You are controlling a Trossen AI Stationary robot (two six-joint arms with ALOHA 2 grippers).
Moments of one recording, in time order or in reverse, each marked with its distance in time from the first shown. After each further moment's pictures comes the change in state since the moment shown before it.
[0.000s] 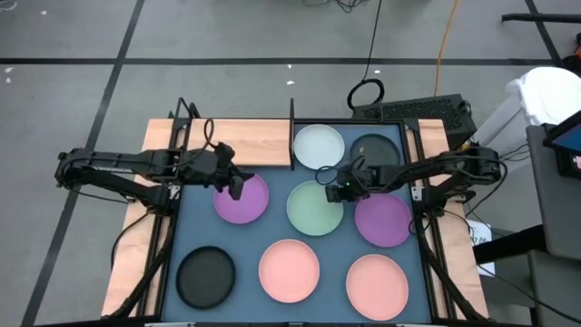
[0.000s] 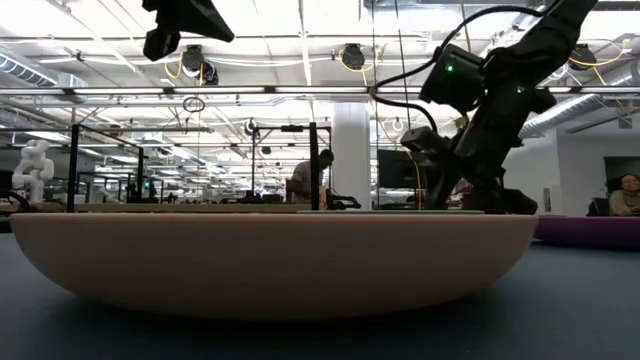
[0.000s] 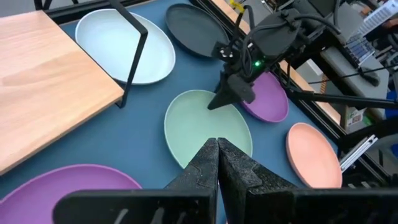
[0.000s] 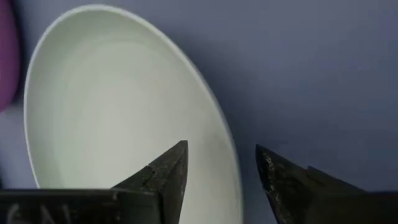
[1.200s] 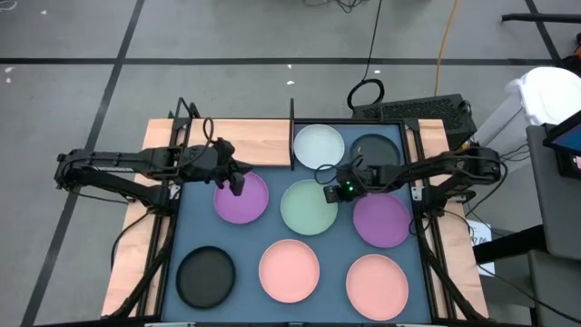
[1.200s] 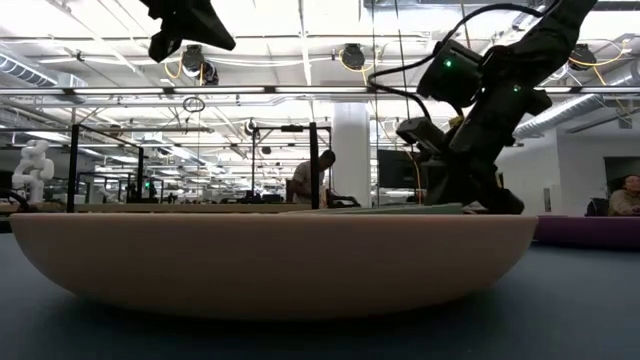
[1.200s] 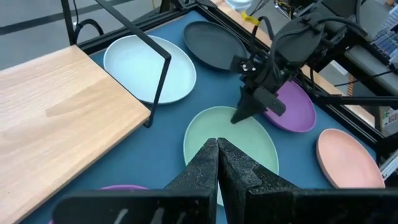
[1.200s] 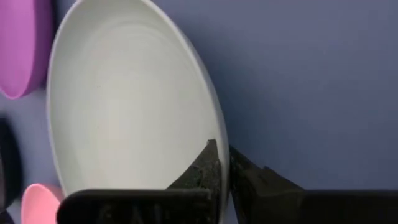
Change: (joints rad) left arm 0.037 0.000 0.000 0.000 -0.058 0.113; right arm -0.002 -0.012 -0.002 0.069 -0.028 -0.060
